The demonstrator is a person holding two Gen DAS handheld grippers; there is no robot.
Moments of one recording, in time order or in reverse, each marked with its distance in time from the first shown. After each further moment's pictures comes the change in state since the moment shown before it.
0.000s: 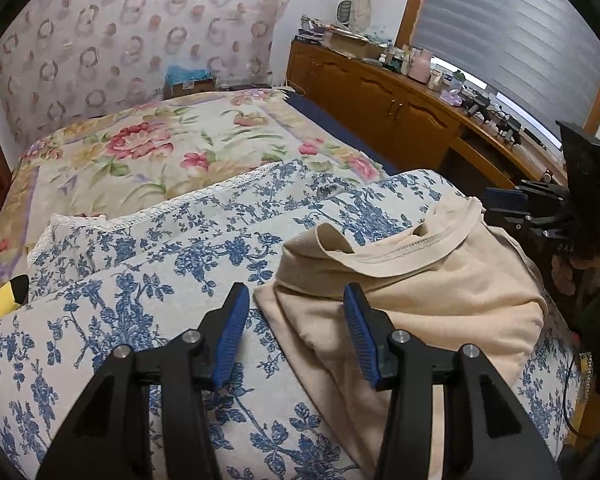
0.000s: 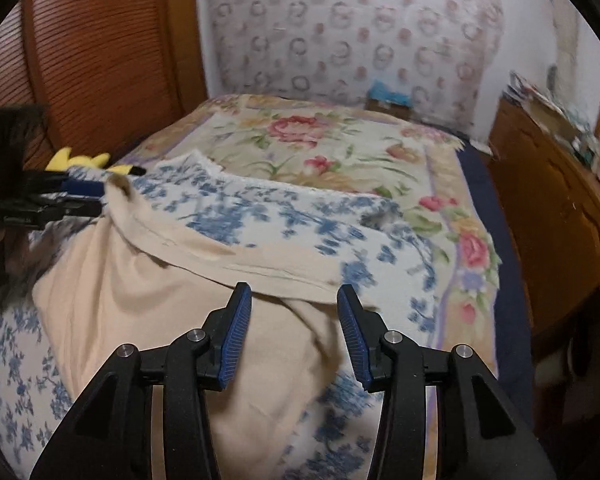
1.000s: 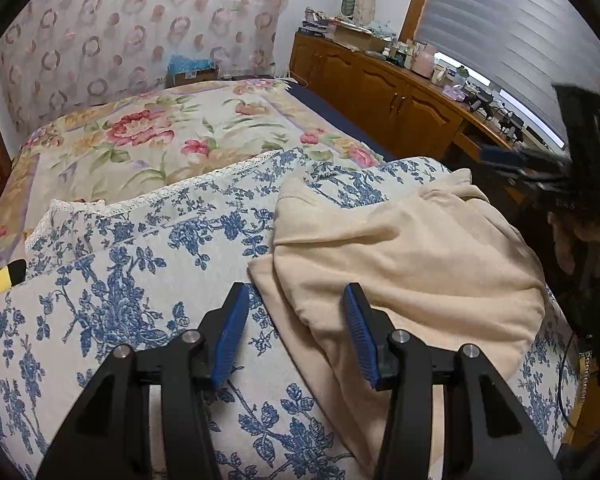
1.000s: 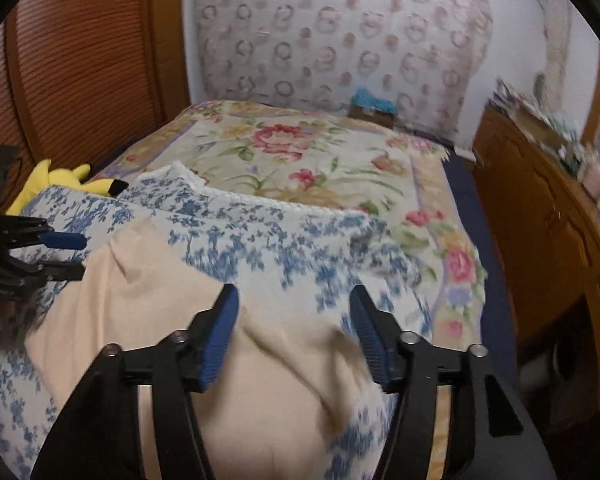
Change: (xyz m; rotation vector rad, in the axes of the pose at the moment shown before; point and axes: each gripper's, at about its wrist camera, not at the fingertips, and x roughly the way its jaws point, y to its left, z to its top) left arm 0.003 -0.006 -0.014 -0.024 0.030 0.001; right arm 0.008 -0.001 0.030 0.062 0.001 -0.105
